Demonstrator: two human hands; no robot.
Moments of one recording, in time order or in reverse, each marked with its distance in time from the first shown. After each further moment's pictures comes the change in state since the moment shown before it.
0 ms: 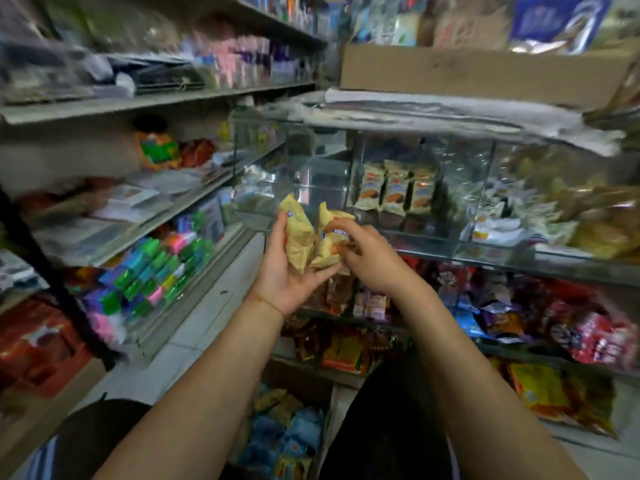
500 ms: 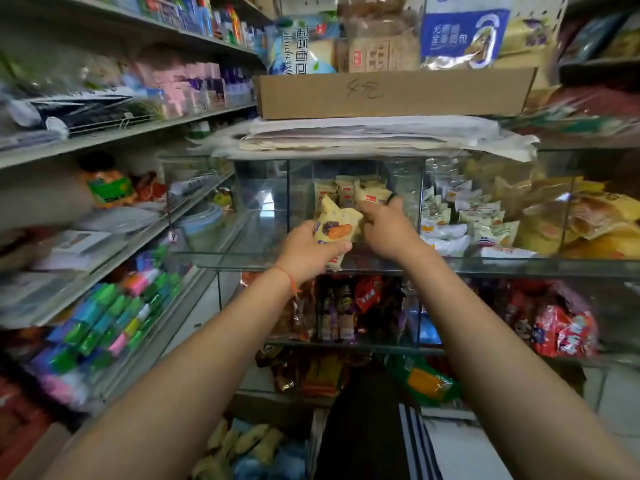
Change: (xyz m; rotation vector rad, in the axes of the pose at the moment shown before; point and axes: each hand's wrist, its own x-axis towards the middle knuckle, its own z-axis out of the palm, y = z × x) left_hand 0.073 -0.030 0.111 1.348 0.089 0.250; right_hand 0.029 0.062 -0.122 -0.231 0.246 0.248
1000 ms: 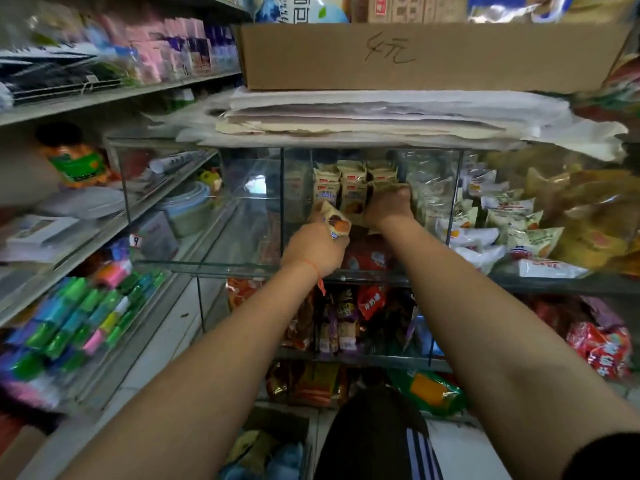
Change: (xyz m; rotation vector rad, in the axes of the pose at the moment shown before) left_hand 0.094 -0.028 0.027 0.483 0.041 -0.021; right_hand 0.154 0.052 0.072 -0.356 -0.089 0.338
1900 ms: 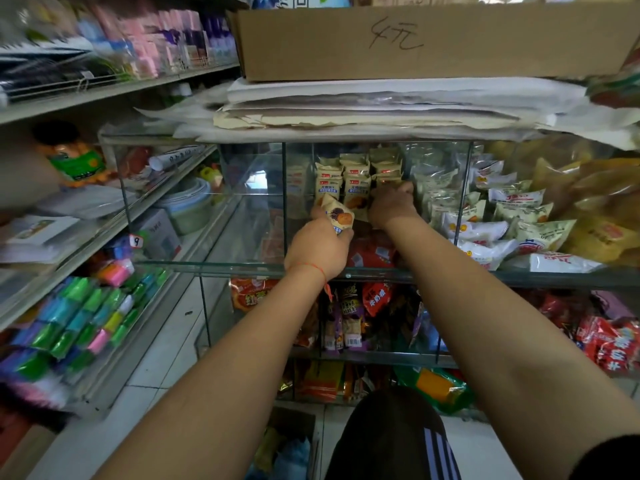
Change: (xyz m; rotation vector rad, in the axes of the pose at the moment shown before) left_hand -0.001 -0.004 0.009 0.005 0.060 -0.008; right_hand 0.009 0.002 0.015 -0.201 -0.039 -0.004
